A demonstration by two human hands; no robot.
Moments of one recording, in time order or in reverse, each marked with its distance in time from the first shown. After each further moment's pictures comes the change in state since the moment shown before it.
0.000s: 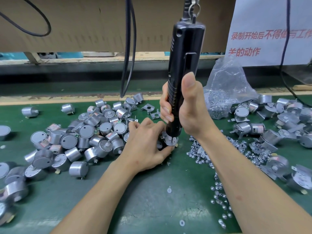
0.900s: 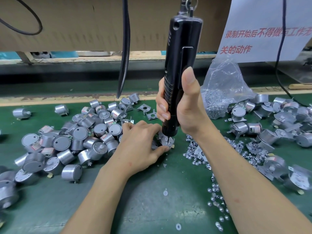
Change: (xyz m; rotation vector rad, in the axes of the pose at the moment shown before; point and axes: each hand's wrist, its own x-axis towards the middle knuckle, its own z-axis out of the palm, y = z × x) left_hand 0.000 -0.001 -0.009 0.004 -0.067 -0.025; right_hand 0.004 -0.002 -0.004 0.057 -0.027 0.061
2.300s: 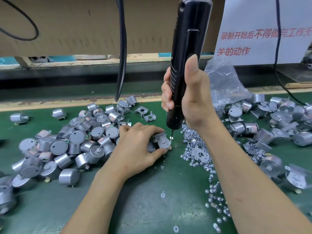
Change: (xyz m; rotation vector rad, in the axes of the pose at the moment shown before) left_hand -0.001 0.001 -0.001 -0.078 0.043 0.006; right_hand 0.003 -0.016 -0.012 -0.078 0.152 -0.116
